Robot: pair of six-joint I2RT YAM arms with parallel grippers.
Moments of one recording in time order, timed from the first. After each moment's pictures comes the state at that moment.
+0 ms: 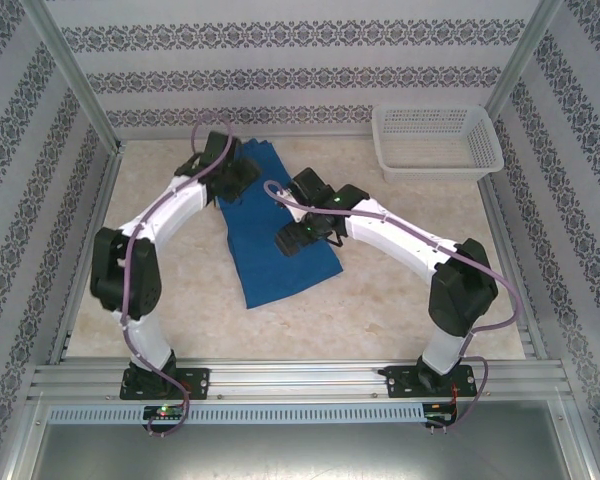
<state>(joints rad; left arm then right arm) -0.28 1.79 1.44 -0.50 0.05 -1.00 0.71 1.75 1.48 -0.83 -0.03 0.06</state>
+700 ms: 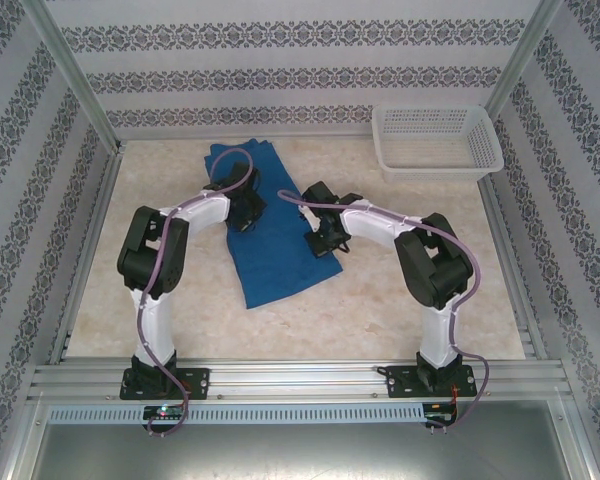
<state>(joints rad) -0.33 2.04 1.41 -0.42 0.03 -1.11 0.59 1.97 1.35 -0.68 -0.04 0.08</state>
